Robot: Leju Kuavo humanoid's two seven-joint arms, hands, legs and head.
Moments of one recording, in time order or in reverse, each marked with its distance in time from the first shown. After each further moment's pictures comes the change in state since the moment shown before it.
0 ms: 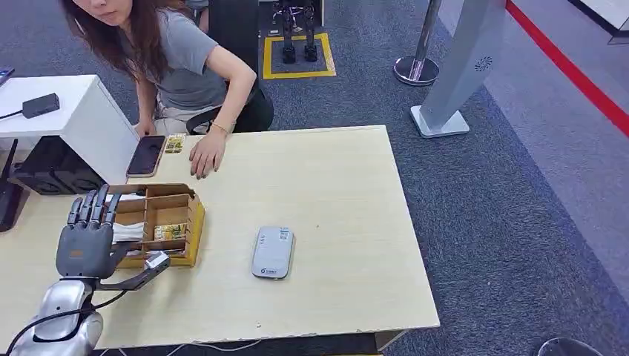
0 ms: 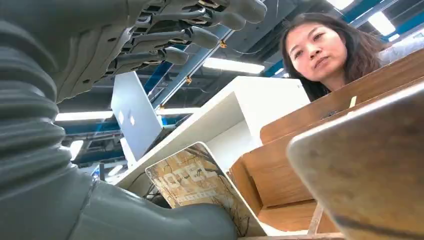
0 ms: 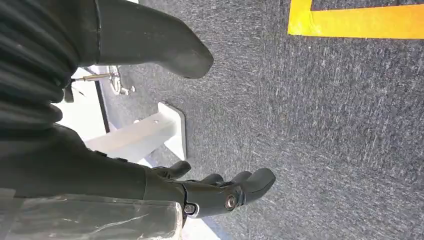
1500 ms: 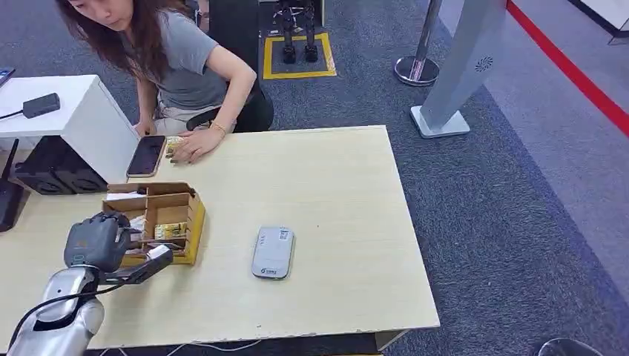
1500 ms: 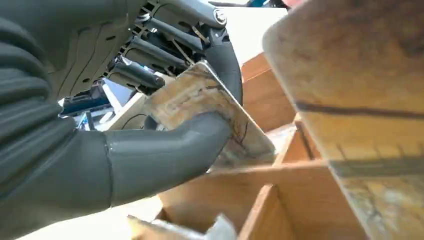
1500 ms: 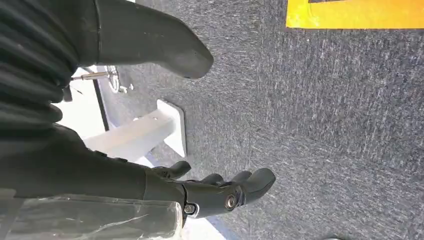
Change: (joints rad) left arm -0.060 0.000 -0.020 0.037 0.174 -0.254 -0.020; right arm 0.000 -0.008 0.000 0.000 -0.002 -0.016 -0.004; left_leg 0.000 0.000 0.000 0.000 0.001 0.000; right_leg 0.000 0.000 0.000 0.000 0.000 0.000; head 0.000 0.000
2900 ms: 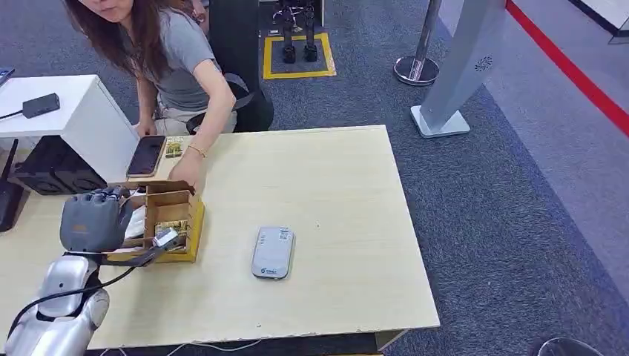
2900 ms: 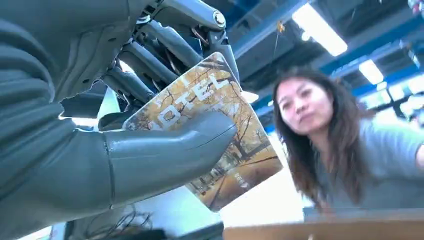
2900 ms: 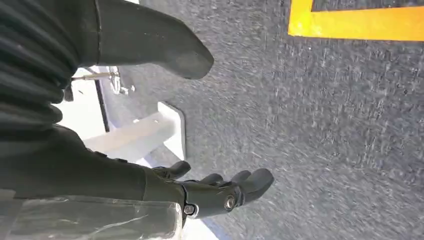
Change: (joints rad) left arm -0.001 -0.004 -0.050 -0.212 -0.148 0.195 0.023; right arm -0.001 0.002 0.000 0.000 0.005 0.024 0.001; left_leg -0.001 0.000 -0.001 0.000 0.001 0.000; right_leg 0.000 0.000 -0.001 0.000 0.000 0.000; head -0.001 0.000
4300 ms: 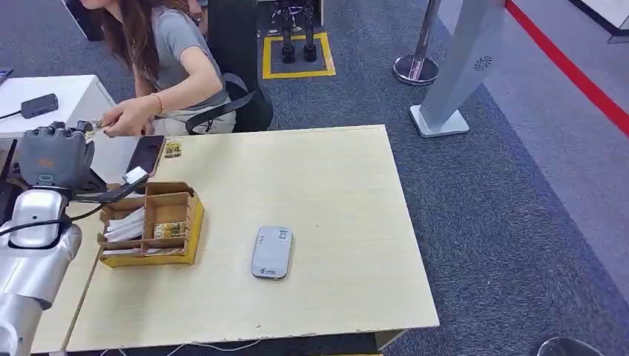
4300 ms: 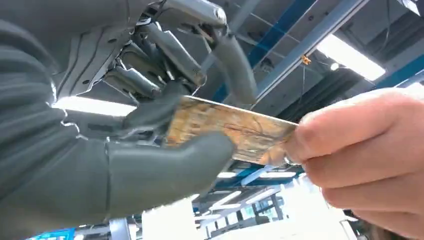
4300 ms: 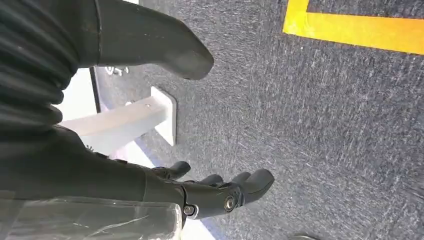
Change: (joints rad) left arm -0.405 0.047 -0.040 0.397 -0.166 0.087 0.054; right arm -0.026 0.010 0.060 0.003 0.035 0.032 0.013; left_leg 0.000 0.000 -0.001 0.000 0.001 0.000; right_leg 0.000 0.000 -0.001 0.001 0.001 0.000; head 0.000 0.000
